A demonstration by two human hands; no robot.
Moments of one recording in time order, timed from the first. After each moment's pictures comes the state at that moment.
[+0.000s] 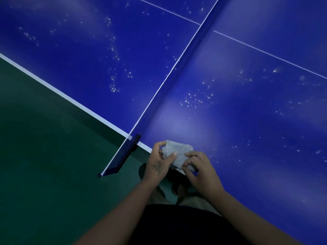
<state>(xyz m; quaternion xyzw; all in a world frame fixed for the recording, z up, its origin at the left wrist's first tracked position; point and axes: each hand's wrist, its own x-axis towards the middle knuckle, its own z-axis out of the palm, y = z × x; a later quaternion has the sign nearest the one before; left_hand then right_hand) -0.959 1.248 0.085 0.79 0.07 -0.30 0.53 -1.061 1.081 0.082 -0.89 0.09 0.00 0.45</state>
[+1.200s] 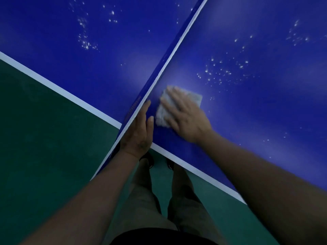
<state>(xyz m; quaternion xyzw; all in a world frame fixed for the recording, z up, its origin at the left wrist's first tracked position) -0.839 1.301 -0.041 0.91 -0.17 -0.11 0.37 -0.868 1.086 -0.067 -0.98 -0.14 0.07 0.15</state>
